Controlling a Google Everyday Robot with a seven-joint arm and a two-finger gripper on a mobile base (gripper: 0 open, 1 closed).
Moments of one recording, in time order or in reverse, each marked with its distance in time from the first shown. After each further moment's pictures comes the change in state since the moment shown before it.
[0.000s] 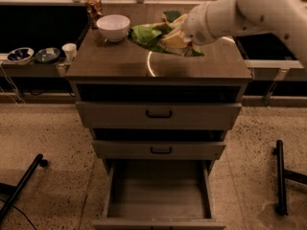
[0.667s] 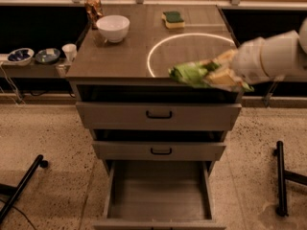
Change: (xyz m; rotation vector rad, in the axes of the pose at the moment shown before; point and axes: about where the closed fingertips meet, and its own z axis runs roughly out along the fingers) arm 0.114 0.047 -0.100 0.007 0.135 -0.001
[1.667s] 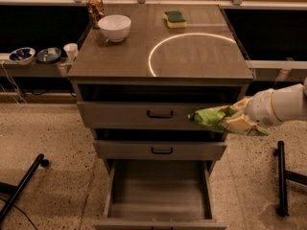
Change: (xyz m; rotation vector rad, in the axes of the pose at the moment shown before) arm 0.147 0.064 0.008 -0.101 0.143 0.136
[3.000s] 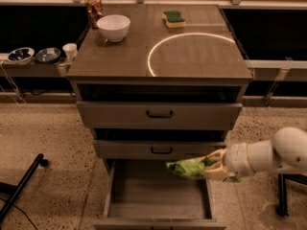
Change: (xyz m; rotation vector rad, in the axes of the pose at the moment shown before) arm 0.077 0.126 0.103 -0.257 -0.135 0.001
